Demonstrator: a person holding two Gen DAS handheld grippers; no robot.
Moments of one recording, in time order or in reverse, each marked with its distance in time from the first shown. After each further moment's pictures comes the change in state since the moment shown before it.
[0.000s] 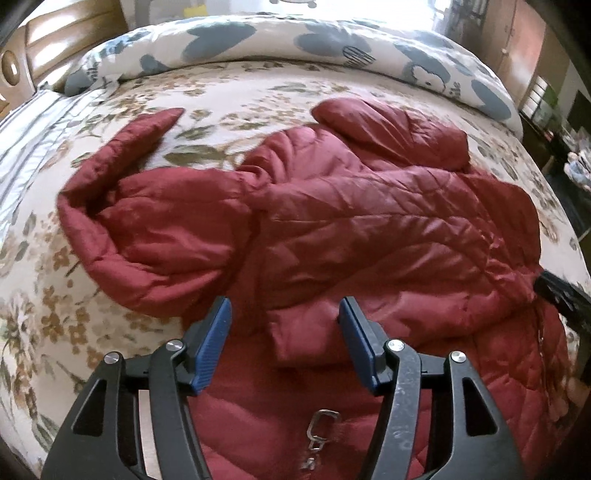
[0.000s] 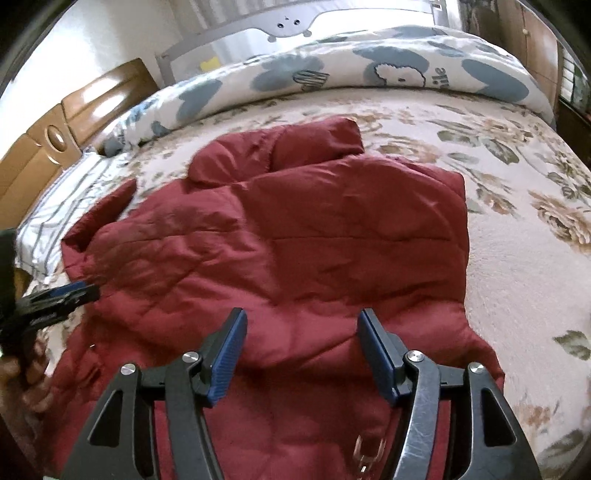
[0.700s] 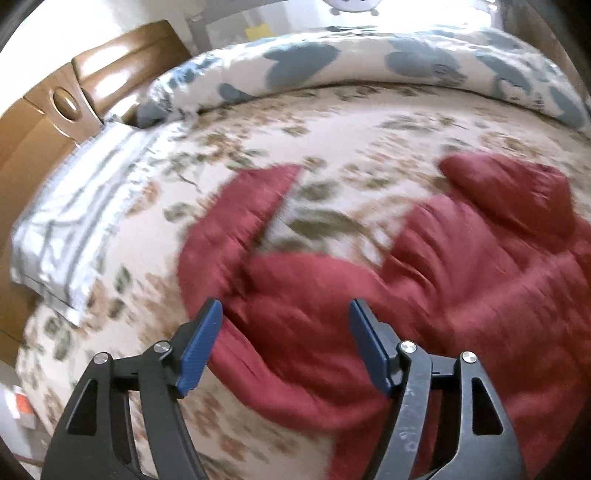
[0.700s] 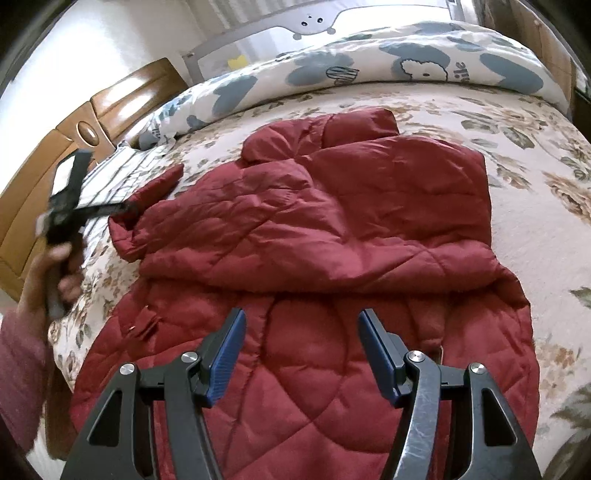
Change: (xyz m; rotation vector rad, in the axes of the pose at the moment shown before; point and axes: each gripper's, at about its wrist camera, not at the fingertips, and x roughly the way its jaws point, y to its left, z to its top) left arm 0.013 0.068 0.087 0.010 -0.061 0.392; right arm -0.034 0.032 -0.038 -0.005 0.010 0.110
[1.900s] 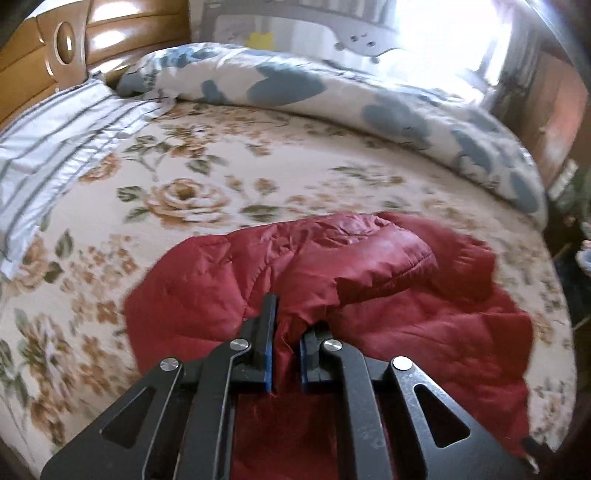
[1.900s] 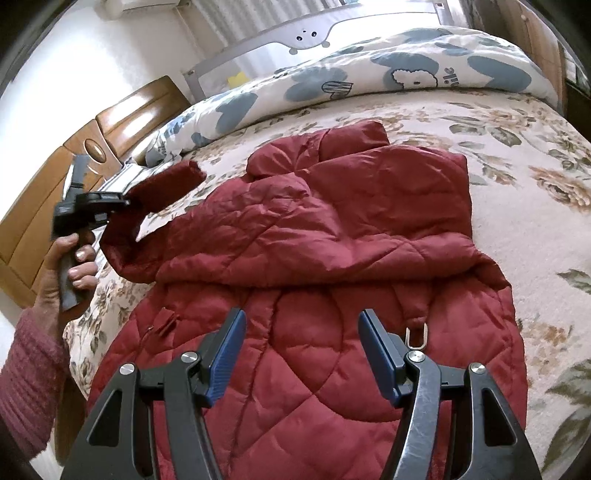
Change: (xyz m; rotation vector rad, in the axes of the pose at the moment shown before) left arm -0.041 0.017 -0.007 -0.241 -0.047 -0.397; right arm -0.029 -0.004 -0.012 0.049 -0.050 0.027
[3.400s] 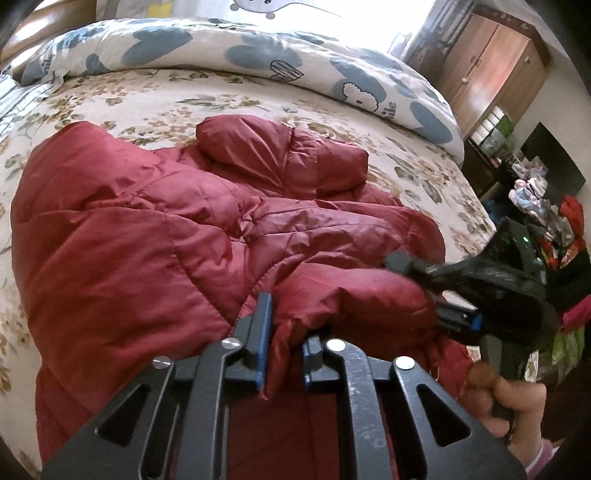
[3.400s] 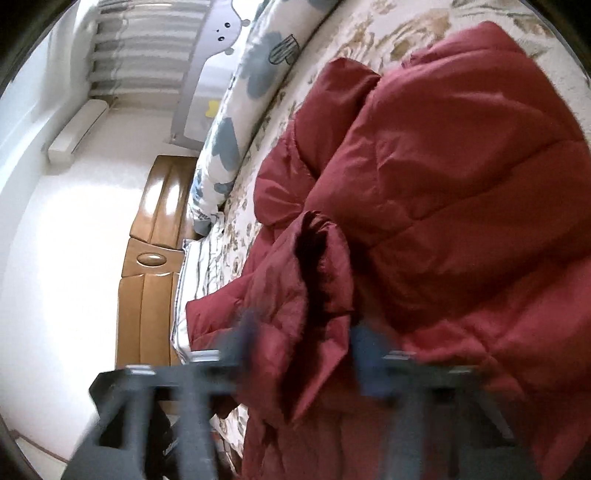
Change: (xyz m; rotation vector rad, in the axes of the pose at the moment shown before) left arm 0.002 -0.147 -0.096 0.131 0.138 -0.270; right arm 0.119 -0.087 0.077 0.585 0.140 0.482
